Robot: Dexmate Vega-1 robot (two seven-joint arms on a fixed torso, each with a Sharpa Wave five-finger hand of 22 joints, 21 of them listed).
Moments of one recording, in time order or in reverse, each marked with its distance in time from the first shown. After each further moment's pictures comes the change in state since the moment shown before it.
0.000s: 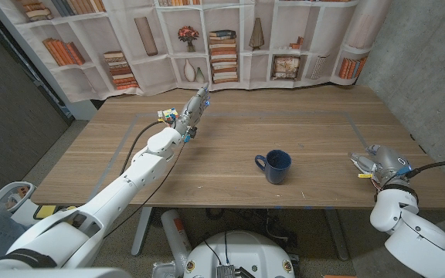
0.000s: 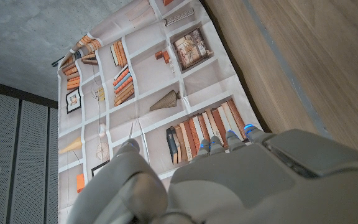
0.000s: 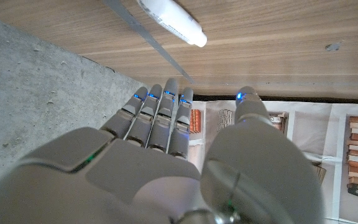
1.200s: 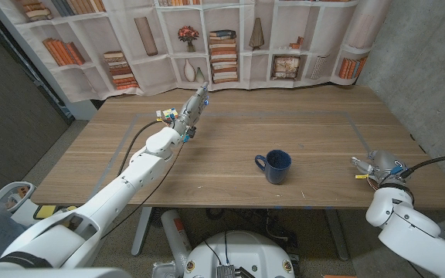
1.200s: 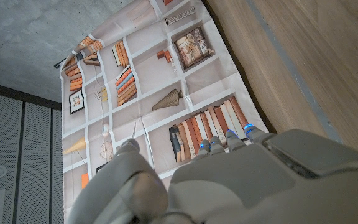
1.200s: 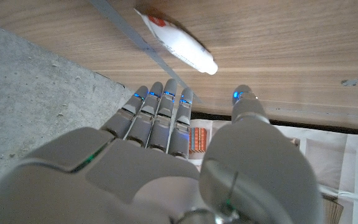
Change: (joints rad) left arm 0.020 0.024 -0.008 -0.048 0.007 0.008 0.019; left_hand 0.005 0.005 -0.011 -0.003 0.000 -0.004 0.004 0.000 0.000 -0.002 0.009 -0.004 0.000 0.000 0.000 -0.005 0.002 0.002 -0.002 0.000 0.000; right arm 0.092 -0.078 -0.096 0.025 0.113 -0.139 -0.027; right_hand 0.018 0.011 0.004 0.004 0.007 -0.004 0.004 -0.012 0.000 -0.008 0.000 -0.016 0.000 0.032 -0.004 0.000 0.005 0.007 0.007 0.000 0.000
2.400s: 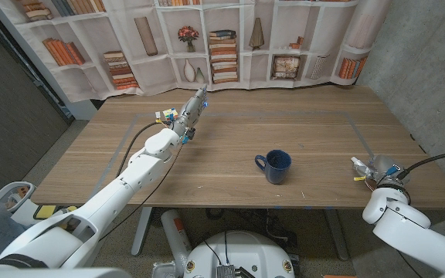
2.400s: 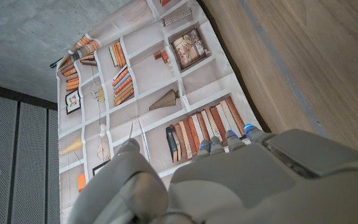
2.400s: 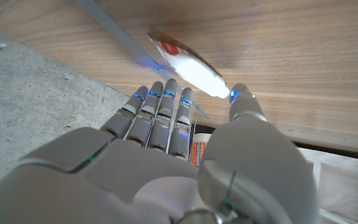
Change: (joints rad) left arm 0.010 0.005 -0.001 -0.006 -0.003 0.013 0.005; left_hand 0.004 0.004 -0.006 0.001 0.000 0.000 0.000 0.000 0.000 0.000 0.000 0.000 0.000 0.000 0.000 0.000 0.000 0.000 0.000 0.000 0.000; right arm 0.089 -0.035 -0.086 0.057 0.091 -0.075 -0.042; right_hand 0.023 0.013 0.011 0.005 0.006 0.000 0.000 -0.008 0.000 0.004 -0.004 -0.006 0.000 0.011 0.000 -0.005 0.000 0.000 0.000 0.000 0.000
